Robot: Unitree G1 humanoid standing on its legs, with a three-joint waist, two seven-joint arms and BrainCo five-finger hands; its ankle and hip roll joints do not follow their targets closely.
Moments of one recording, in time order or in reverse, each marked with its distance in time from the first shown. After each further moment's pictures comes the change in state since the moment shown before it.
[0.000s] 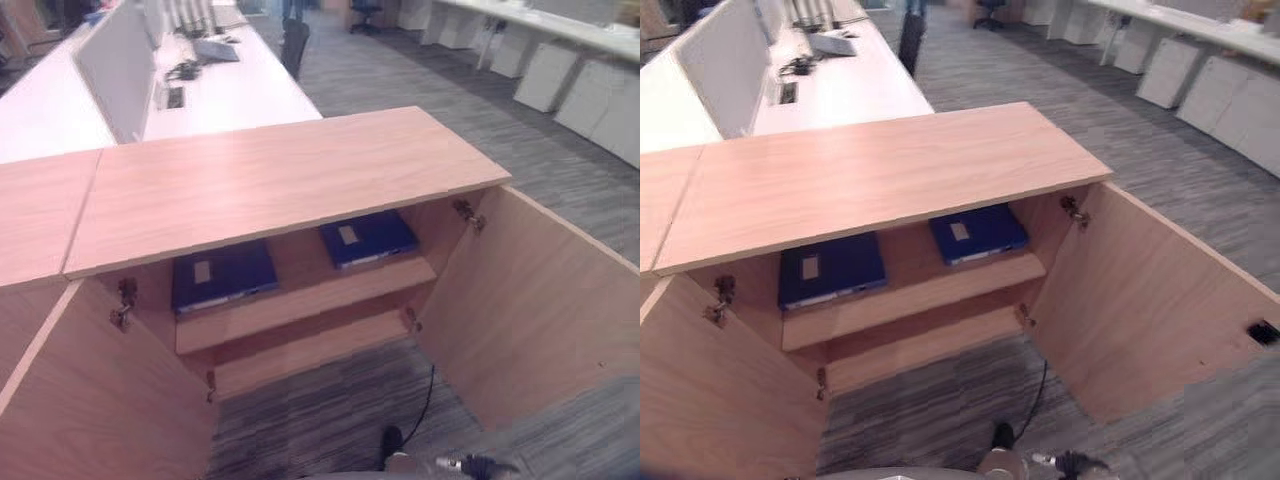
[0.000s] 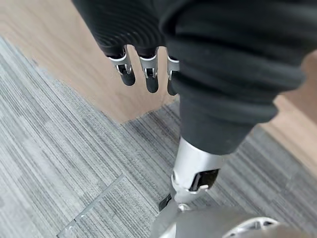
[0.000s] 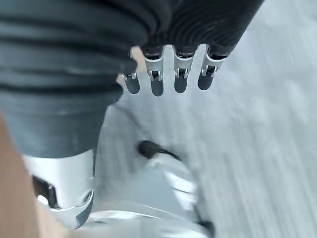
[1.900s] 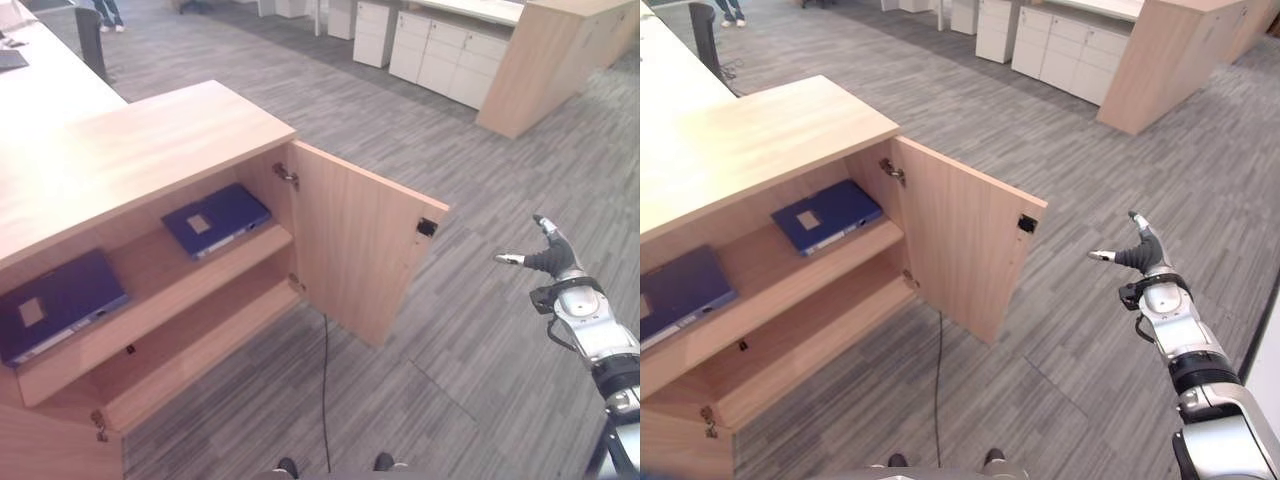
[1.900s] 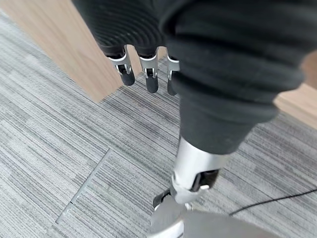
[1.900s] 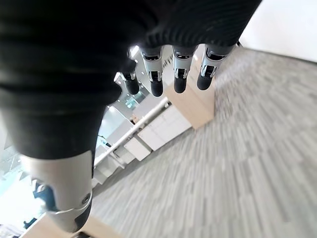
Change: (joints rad) left arm 0.051 0.008 0.098 -0.001 -0.058 -0.036 0.079; right arm -0.409 -0.520 0.124 -0.644 -0.033 -0.154 -0.161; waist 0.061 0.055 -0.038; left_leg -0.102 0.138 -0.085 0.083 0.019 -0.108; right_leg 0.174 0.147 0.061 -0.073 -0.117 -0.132
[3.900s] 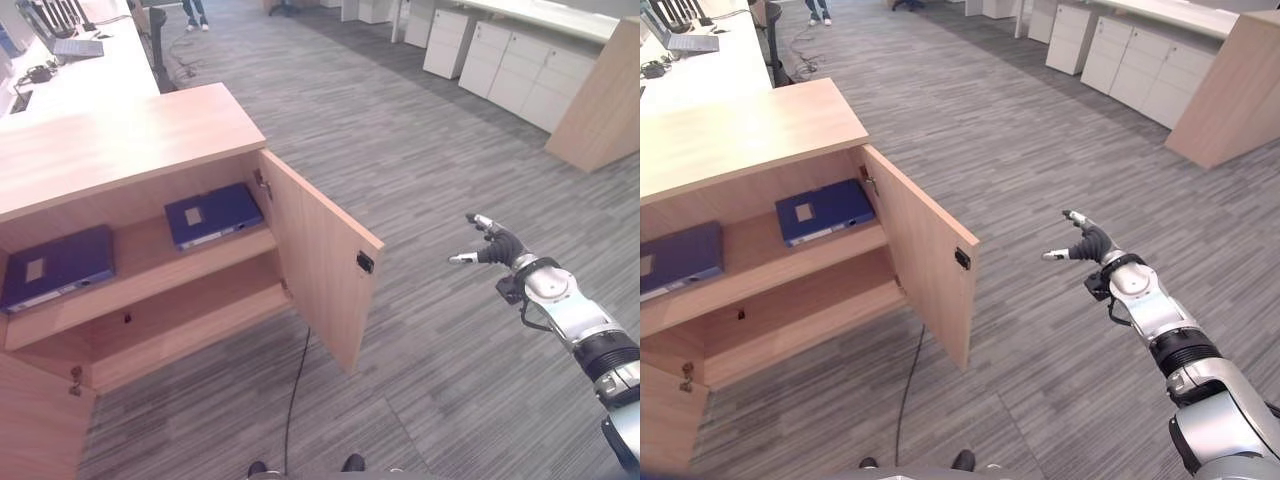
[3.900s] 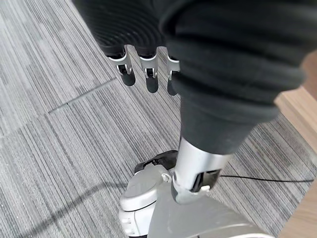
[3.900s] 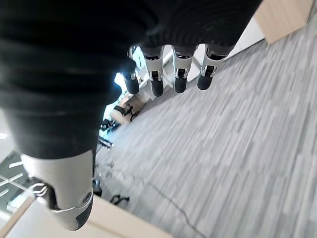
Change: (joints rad) left arm 0.028 0.000 0.079 -0.025 -0.059 -0.004 -0.048; right arm -0.069 -0.037 0.247 -0.166 0.121 0.018 0.225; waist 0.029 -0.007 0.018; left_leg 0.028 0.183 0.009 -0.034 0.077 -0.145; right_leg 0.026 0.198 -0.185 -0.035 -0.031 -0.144
